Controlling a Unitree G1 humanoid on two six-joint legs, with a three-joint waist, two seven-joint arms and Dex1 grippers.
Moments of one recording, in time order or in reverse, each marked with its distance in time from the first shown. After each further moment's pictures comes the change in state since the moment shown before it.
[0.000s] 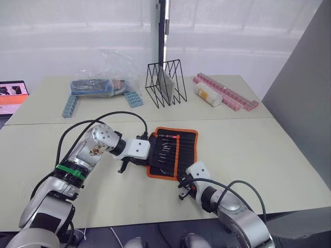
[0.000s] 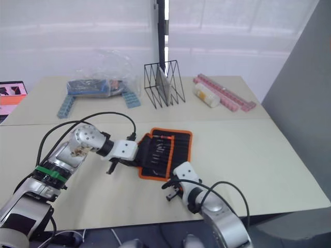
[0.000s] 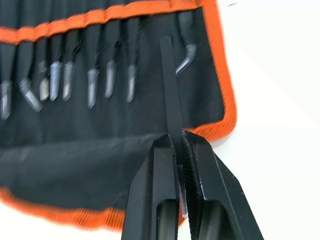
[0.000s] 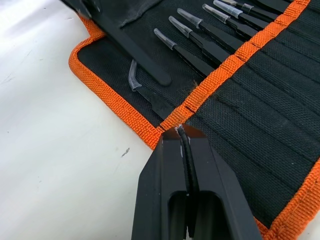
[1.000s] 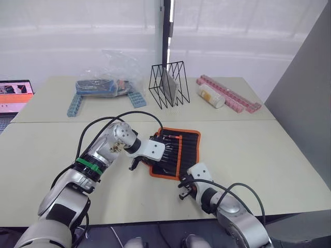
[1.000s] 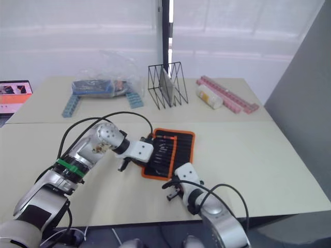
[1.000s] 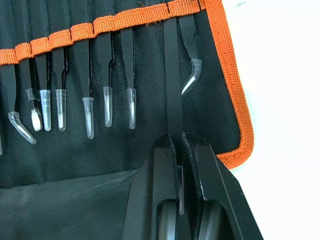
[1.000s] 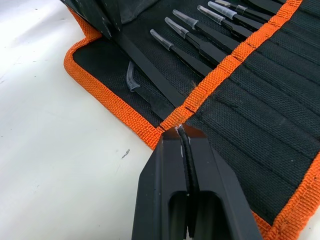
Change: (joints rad) left arm -0.091 -0.152 -0.064 0.050 0.144 0.059 0.004; right arm 0.033 0.016 -0.008 -0.004 -0.012 -0.015 -0.037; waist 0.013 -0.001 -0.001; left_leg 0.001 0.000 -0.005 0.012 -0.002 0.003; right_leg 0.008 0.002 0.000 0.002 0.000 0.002
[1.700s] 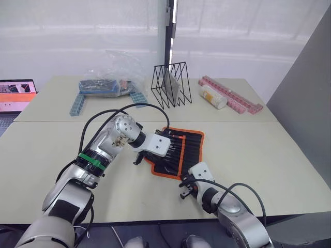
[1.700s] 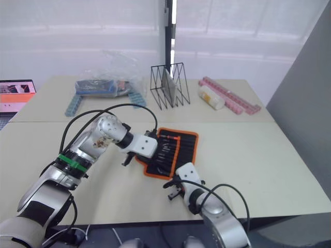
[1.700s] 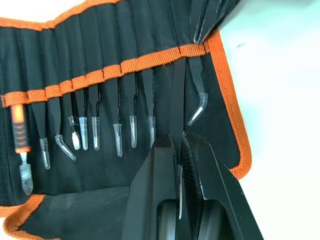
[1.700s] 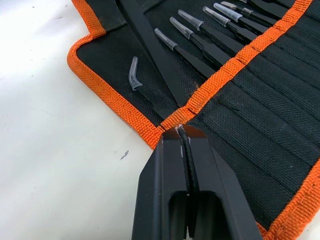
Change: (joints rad) left arm -0.047 -0.009 0.029 0.001 -0.015 -0.079 -0.033; right arm -0.002 0.005 -0.005 0.004 -0.017 -0.001 0.006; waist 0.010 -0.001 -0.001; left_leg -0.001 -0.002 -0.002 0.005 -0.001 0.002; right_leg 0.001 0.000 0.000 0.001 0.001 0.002
